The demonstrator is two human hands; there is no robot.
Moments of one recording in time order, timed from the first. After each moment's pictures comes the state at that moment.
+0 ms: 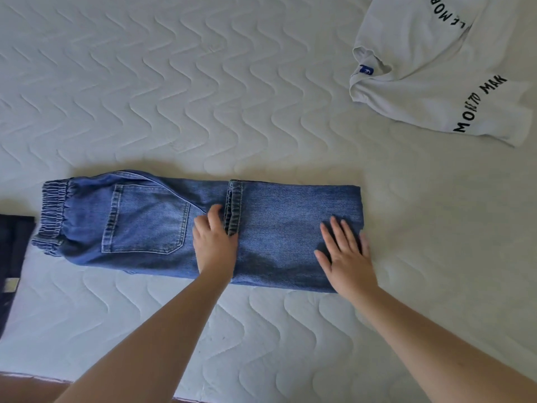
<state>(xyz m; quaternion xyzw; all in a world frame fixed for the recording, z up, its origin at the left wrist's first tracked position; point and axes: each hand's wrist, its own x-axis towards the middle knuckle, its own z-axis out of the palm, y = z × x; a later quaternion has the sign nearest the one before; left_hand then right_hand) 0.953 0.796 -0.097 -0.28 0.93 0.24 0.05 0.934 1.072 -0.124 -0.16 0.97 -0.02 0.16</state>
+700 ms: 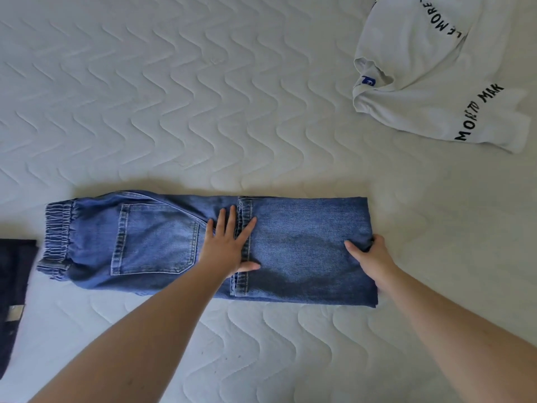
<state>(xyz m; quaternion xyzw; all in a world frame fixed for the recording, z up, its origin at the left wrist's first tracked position) 0.913 0.744 -0.122 0.07 0.94 -0.04 0.34 0.882 1.082 -0.125 0.31 0.79 -0.45 0.27</state>
